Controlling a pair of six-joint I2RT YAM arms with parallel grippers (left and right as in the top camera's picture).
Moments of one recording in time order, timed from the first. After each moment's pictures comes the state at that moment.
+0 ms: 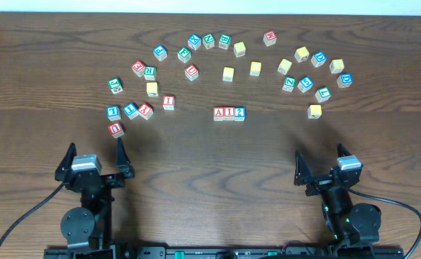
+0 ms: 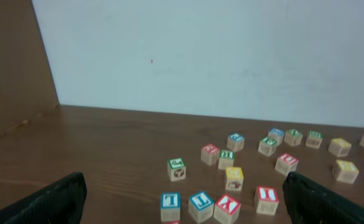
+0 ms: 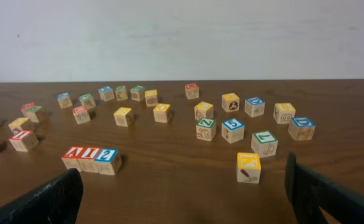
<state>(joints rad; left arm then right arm) 0.12 0.04 0.14 -0.08 0.01 -0.04 0.08 0.01 0.01 -0.06 -0.14 0.09</state>
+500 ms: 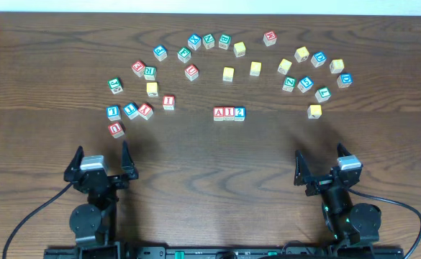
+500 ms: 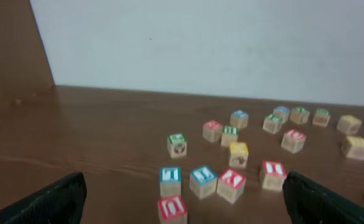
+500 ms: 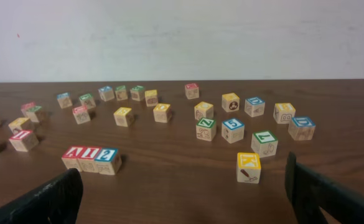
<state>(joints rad) 0.12 0.01 0.01 -0.05 0.01 -0.03 0.08 0.01 0.01 -0.06 -0.14 0.09</state>
